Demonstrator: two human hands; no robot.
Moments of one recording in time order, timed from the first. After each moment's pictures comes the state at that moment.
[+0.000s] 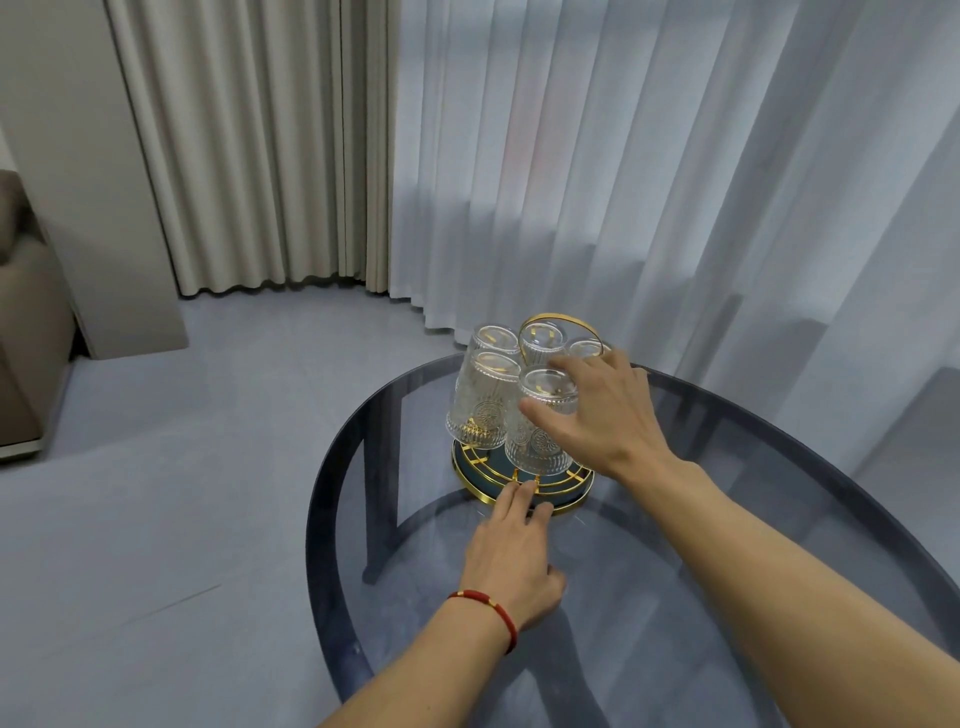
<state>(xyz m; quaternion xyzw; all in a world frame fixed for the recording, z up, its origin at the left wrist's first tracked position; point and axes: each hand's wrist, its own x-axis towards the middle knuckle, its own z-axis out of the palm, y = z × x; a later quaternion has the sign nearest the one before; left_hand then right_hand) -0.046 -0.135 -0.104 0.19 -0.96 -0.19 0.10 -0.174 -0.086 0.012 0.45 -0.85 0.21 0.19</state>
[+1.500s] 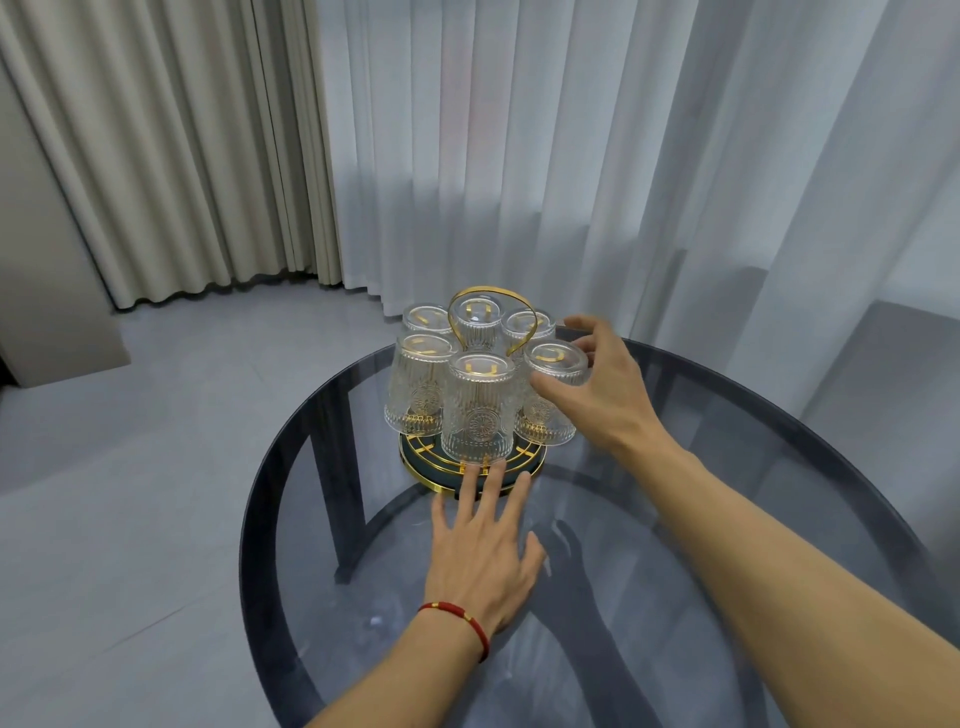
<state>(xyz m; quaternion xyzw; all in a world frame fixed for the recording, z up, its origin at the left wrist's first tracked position) -0.063 -0.118 -0.136 0.19 -0.97 -0.09 0.14 -0.214 -0.041 -0.004 0.35 -0.80 0.47 0.09</state>
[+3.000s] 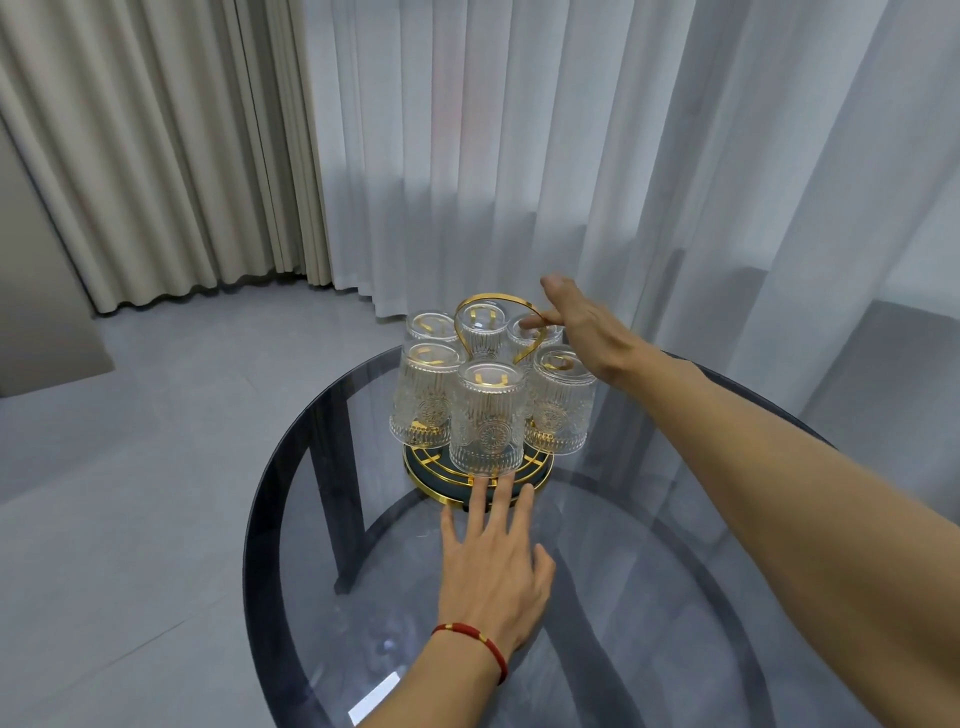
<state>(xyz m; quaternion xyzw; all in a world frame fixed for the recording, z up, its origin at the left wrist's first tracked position) -0.065 -0.119 -0.135 0.19 -0.96 -0.12 0.14 -0.254 -0.084 0.050 0.37 -0.81 0.43 -0.12</state>
